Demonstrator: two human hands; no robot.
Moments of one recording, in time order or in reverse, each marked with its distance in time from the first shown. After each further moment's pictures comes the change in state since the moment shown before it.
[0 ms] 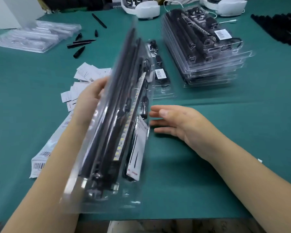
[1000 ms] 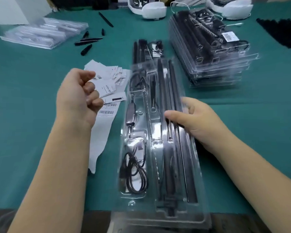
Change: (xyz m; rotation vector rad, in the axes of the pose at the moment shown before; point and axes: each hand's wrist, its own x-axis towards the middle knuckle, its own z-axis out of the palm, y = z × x) left_hand -0.003 0.012 -0.021 -0.314 0.404 0.172; right_hand 0.002 0.002 -0.012 -0.331 0.216 -0.052
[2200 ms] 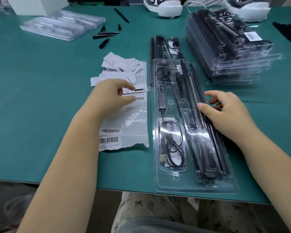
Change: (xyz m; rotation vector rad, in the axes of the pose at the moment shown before) left_hand 0.024 -0.010 -0.043 1.336 -0.347 0.523; right_hand 0.007 0.019 -0.015 -0.572 0.306 -0.092
